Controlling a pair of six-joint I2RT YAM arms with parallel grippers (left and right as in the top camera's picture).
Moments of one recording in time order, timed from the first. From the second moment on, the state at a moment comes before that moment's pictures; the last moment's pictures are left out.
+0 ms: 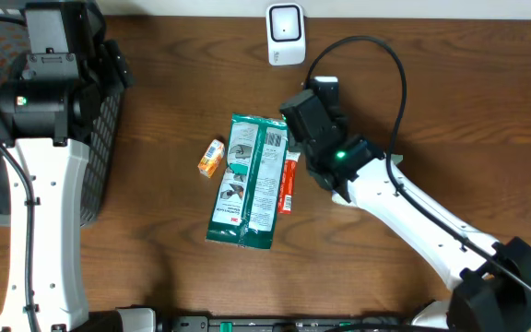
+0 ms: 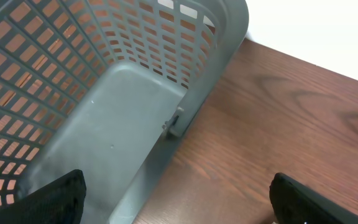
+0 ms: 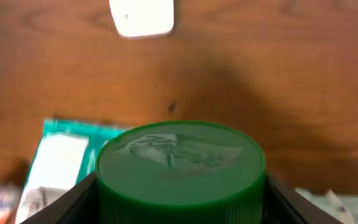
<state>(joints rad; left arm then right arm) 0.02 1.51 1.76 -1.07 -0.32 -0.30 0.65 1.64 1.24 -0.46 0.48 0.52</state>
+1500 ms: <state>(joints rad) 0.02 1.51 1.76 -1.07 -0.32 -0.30 0.68 1.85 1.18 -0.20 0.58 0.42</state>
